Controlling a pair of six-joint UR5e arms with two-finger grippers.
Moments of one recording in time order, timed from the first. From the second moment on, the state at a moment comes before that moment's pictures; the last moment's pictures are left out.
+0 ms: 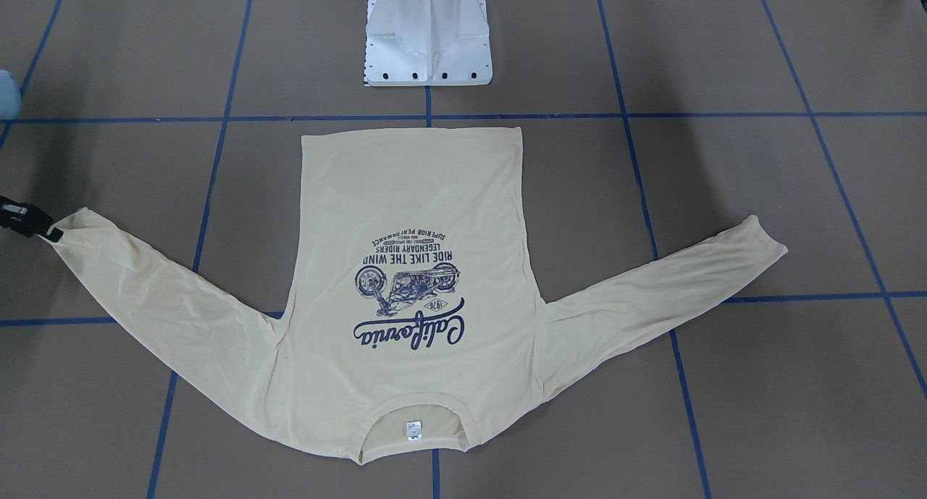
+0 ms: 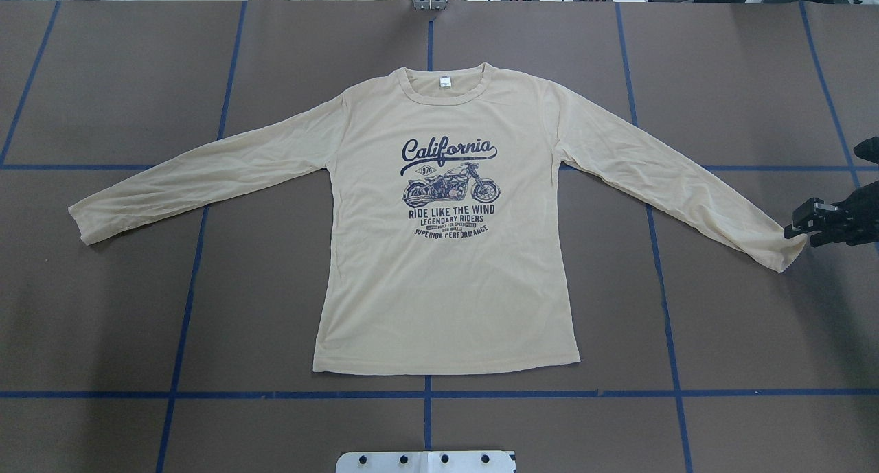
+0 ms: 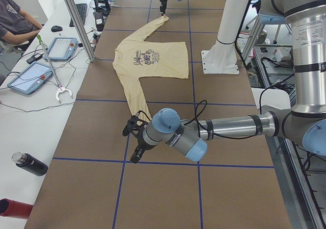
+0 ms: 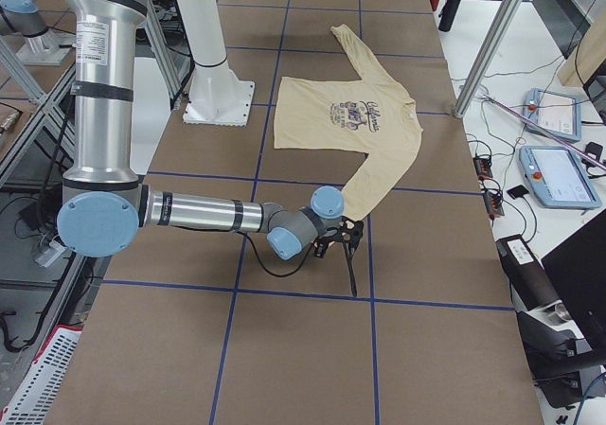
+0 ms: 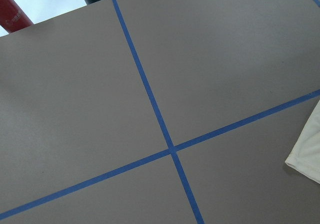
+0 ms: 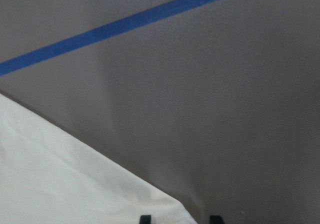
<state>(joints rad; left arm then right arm) -1.57 -1.38 -1.63 -2.32 -2.32 -0.05 1.09 -1.65 1.47 -0.81 2.33 1.04</state>
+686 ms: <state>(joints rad) -1.57 -1.38 -1.62 -2.32 -2.32 -0.05 1.10 -1.48 1.59 -0.94 2.40 1.19</state>
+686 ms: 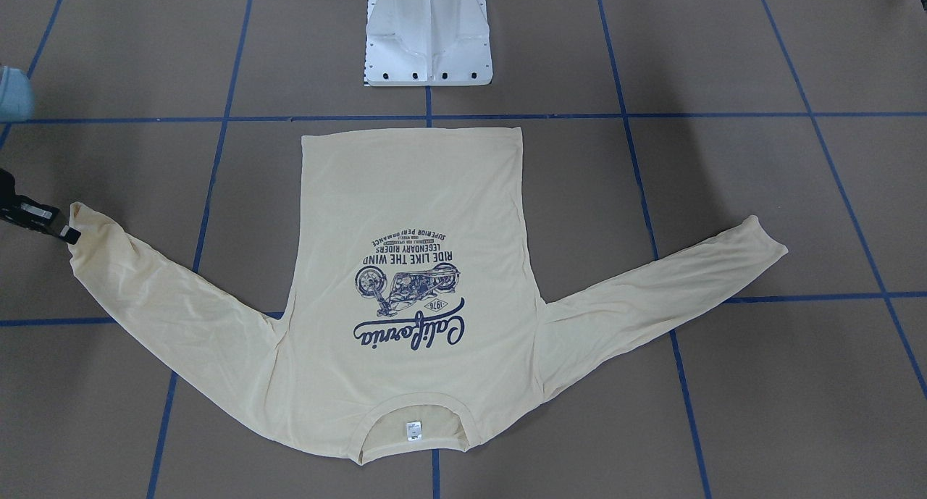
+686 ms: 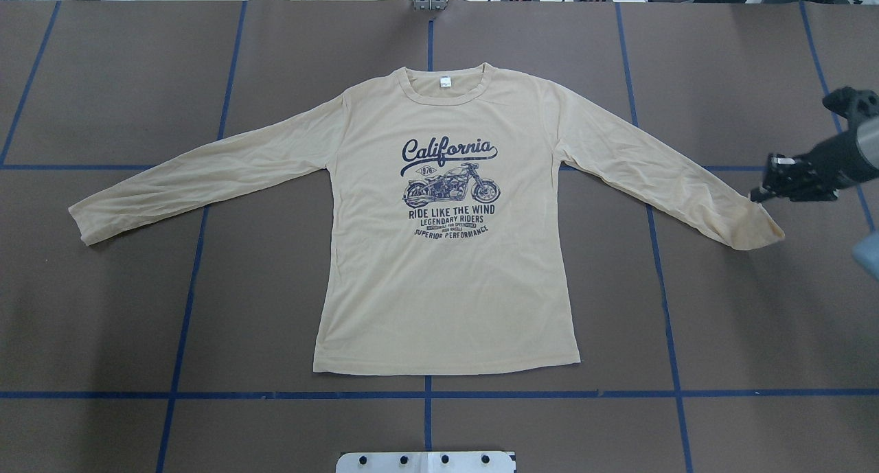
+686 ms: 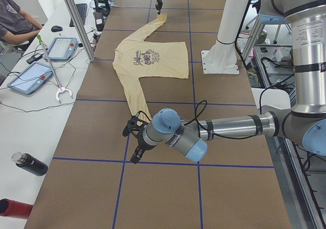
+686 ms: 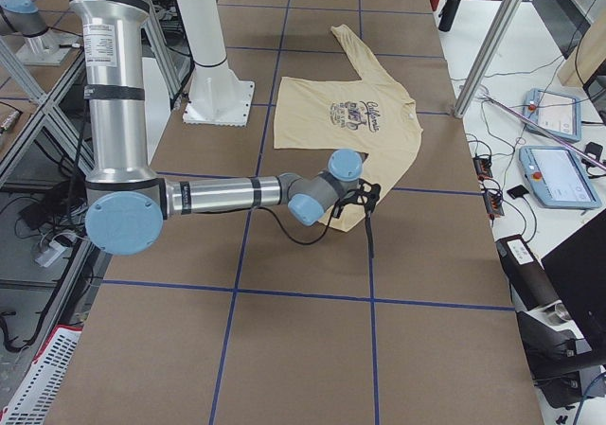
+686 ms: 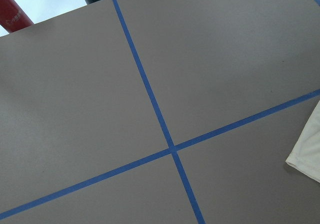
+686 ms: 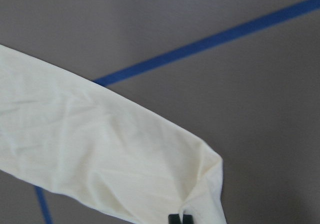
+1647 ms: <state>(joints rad) -1.57 -1.38 -1.62 -2.32 -2.33 -0.05 0.82 -0.63 1.32 -1.19 2.02 1.56</state>
